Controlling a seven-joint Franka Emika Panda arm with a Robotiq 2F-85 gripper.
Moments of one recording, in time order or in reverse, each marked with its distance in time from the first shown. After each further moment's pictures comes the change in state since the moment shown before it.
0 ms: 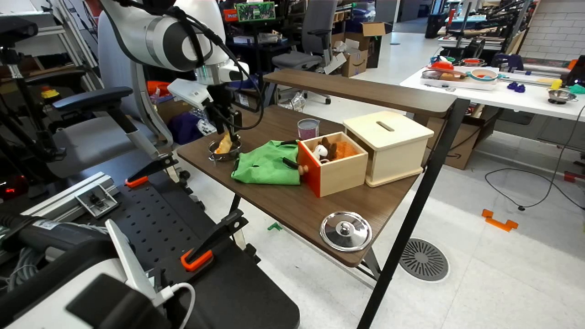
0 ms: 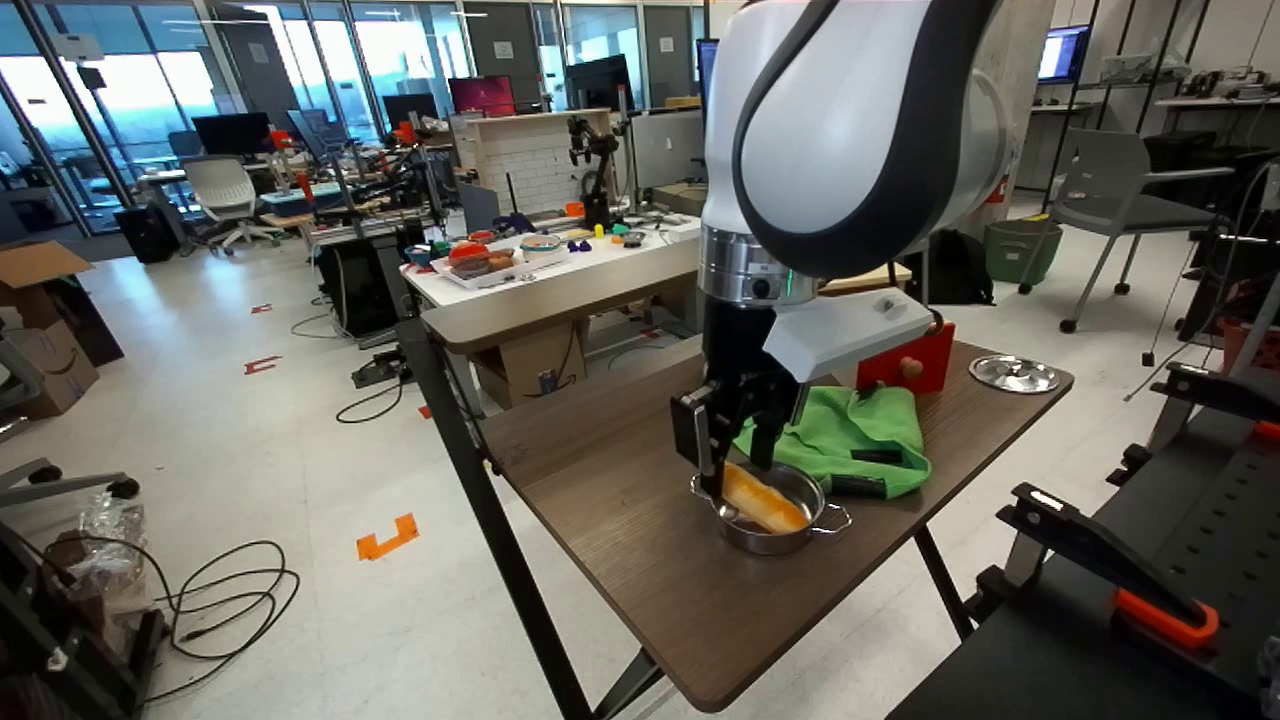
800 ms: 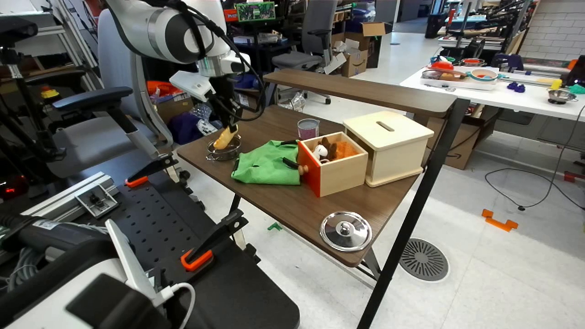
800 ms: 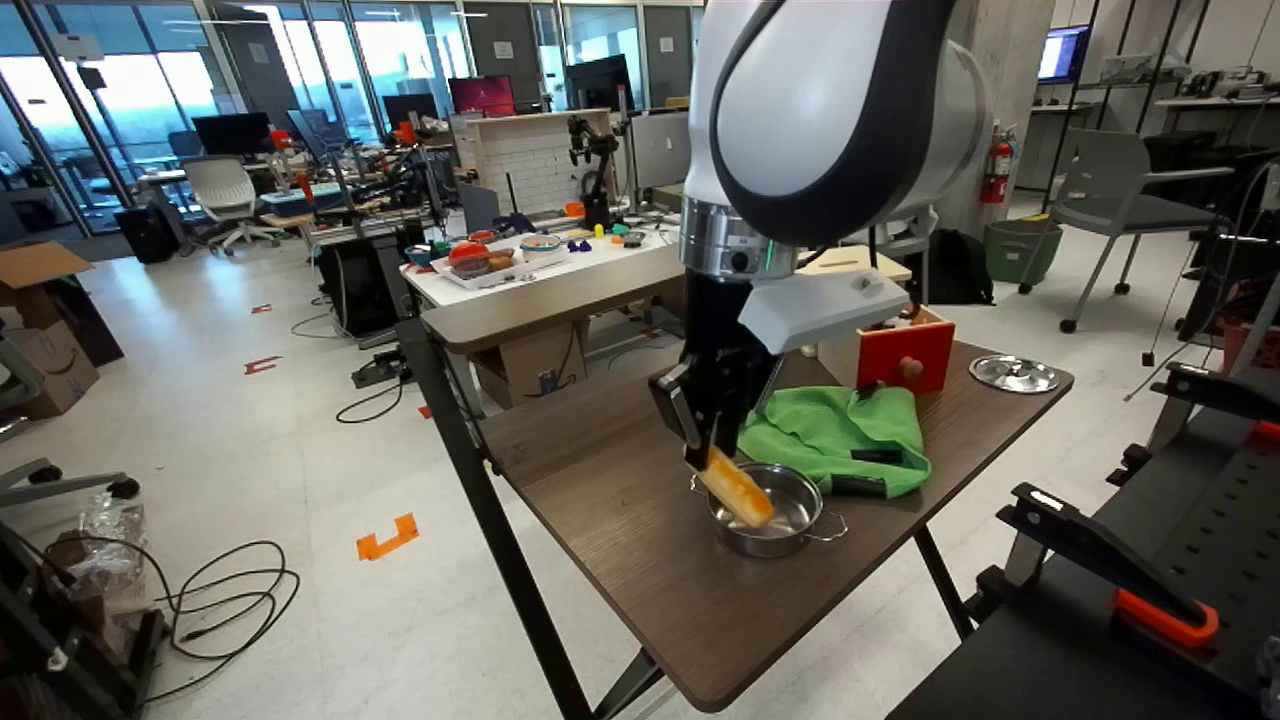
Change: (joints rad) arm -0.013 -0.013 0.017 0.033 -0.001 -0.001 -0.004
